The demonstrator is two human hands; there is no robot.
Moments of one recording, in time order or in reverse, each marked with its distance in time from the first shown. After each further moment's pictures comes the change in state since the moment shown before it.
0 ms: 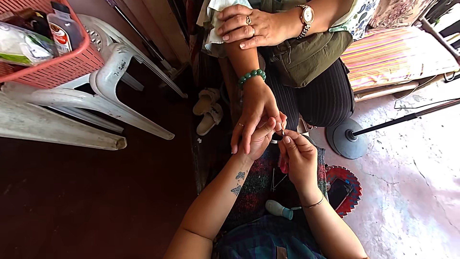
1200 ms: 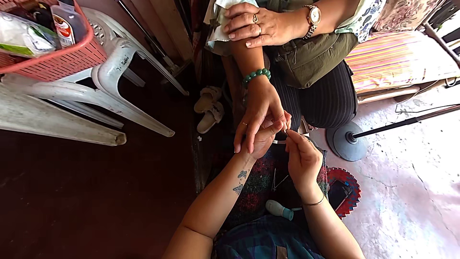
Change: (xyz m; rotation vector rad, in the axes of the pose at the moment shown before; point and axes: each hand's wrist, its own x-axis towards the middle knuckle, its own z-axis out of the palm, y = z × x) left_hand 0.001 -0.002 0.000 0.048 -0.015 0.020; right_hand 0.002 0.006 -0.005 -0.541 0.063 -0.359
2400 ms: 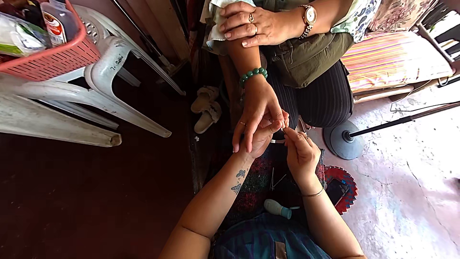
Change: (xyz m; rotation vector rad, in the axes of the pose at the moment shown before) left_hand 0.001 -0.002 -0.001 0.031 0.005 -0.016; right_hand 0.005 0.020 -0.002 -0.138 0.014 -0.172
